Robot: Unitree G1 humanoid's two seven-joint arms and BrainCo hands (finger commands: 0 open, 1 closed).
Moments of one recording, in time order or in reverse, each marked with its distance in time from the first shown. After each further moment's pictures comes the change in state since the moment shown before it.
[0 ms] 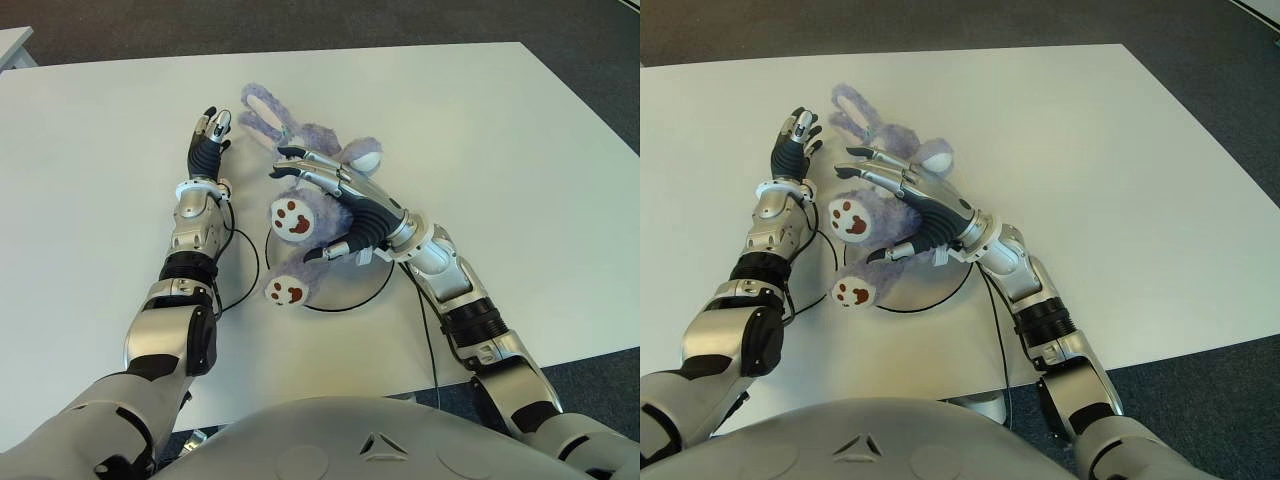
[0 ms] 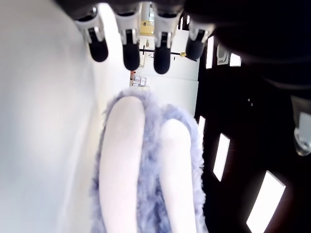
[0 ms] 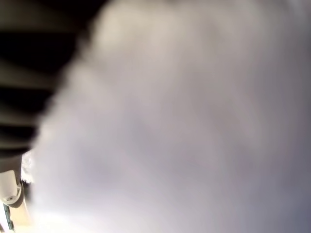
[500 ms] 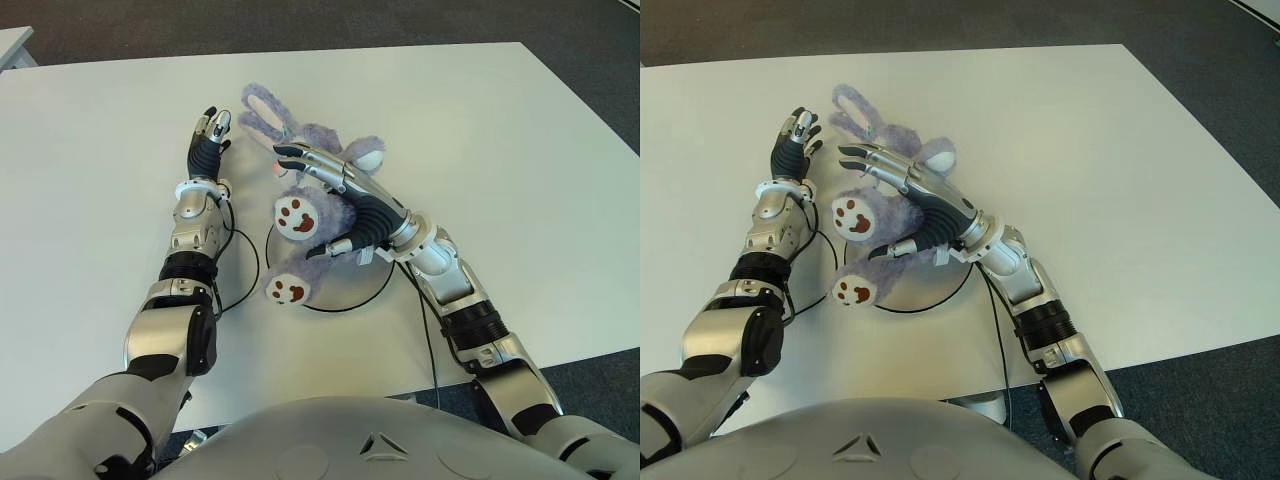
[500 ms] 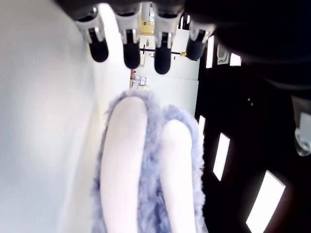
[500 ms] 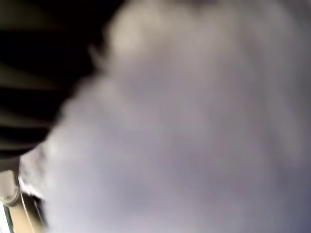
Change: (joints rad) left arm 0.000 0.000 0.006 0.006 -0.012 -0.008 -0.009; right arm 0.007 0.004 0.005 -0.009 0.082 0.010 0.015
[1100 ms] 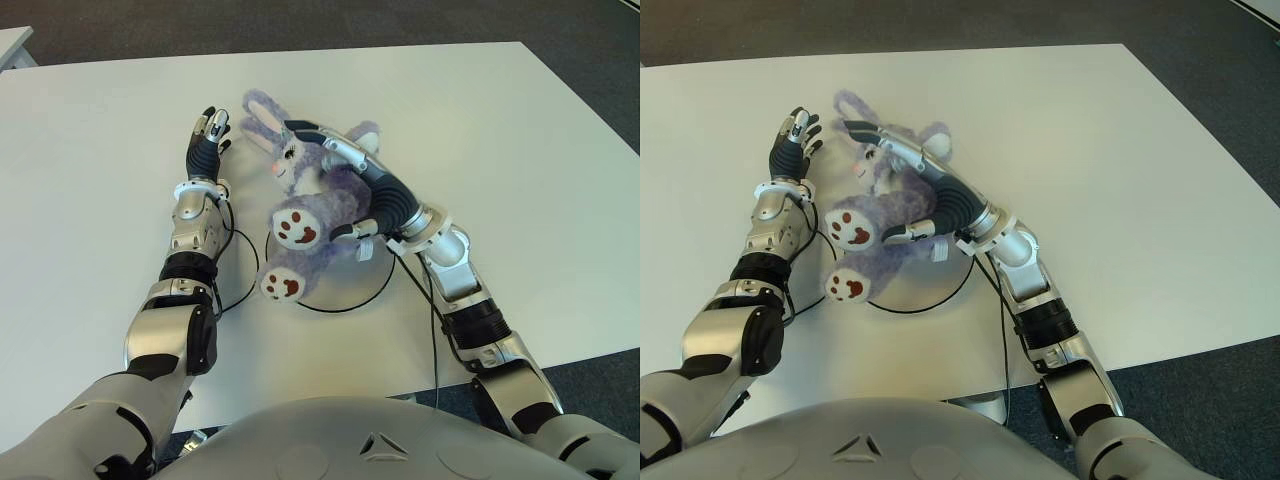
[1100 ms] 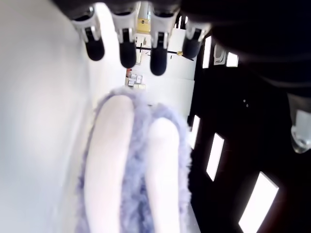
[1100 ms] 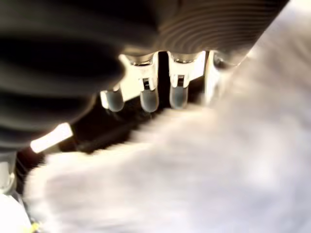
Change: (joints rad) left arm -0.008 -0.001 0.009 0.037 -0.018 -0.056 -0.021; right arm -0.025 -0.003 -0.031 -0.106 0.339 0.123 0.169
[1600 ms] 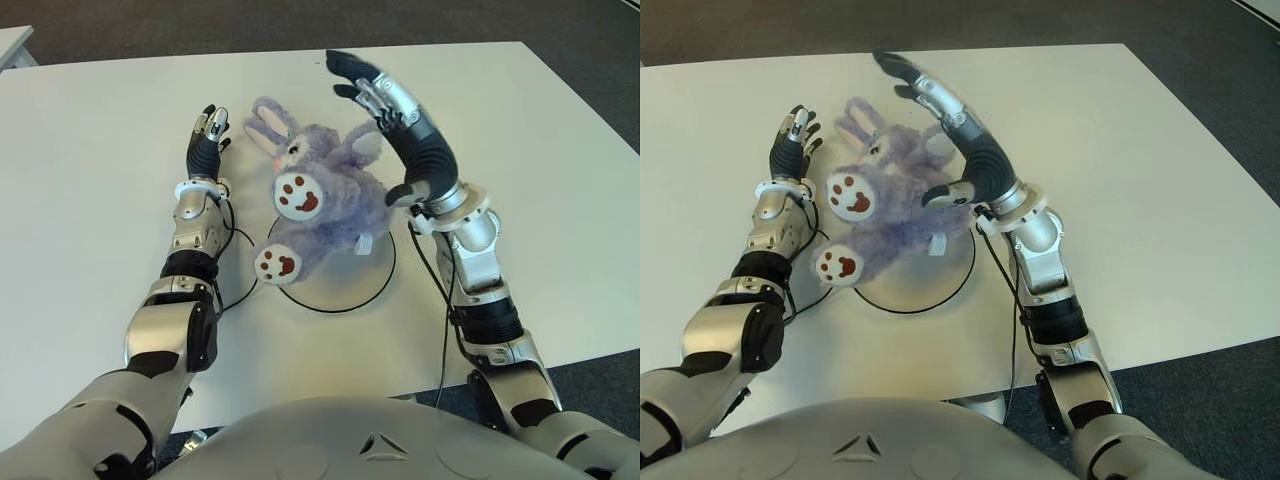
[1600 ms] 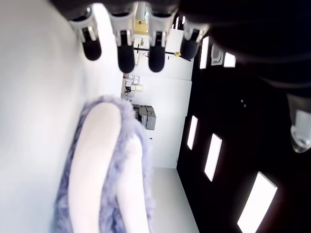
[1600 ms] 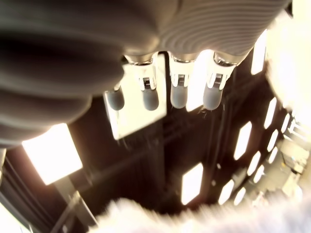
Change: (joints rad) left arm -0.004 -0.001 -0.006 0.007 0.001 -0.018 -0.004; right arm 0.001 0.013 -0.102 -0.188 0.155 0.243 0.005
